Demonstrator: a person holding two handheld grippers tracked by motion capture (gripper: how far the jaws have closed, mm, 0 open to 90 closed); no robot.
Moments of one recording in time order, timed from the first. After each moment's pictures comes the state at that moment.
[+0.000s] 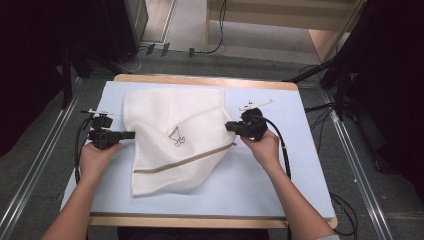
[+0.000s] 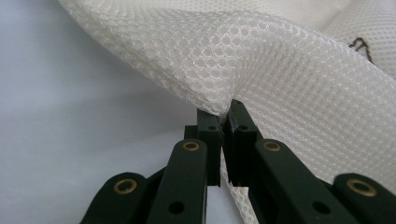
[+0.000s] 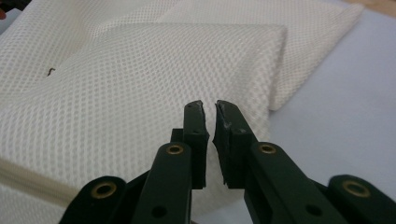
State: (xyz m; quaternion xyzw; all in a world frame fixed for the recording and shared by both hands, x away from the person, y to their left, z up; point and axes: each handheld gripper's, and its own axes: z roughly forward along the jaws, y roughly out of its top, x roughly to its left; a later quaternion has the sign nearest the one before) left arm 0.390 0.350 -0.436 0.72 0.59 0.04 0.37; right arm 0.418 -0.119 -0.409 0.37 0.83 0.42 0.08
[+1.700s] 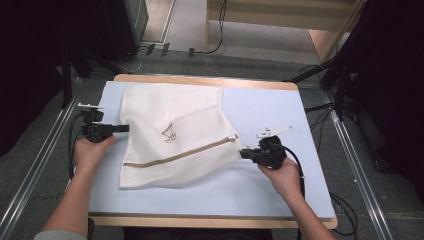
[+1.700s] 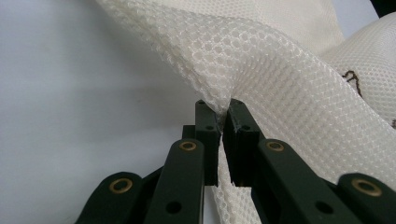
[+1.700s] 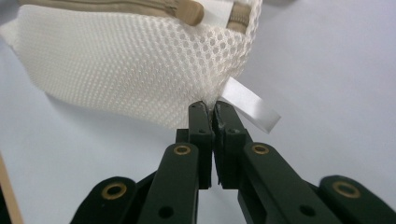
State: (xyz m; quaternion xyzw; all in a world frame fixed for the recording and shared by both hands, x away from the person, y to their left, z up) left arm 0.405 0.374 -0.438 0.68 0.61 0.01 0.40; right arm 0.342 -0.167 -0.425 0.38 0.83 0.40 0.03
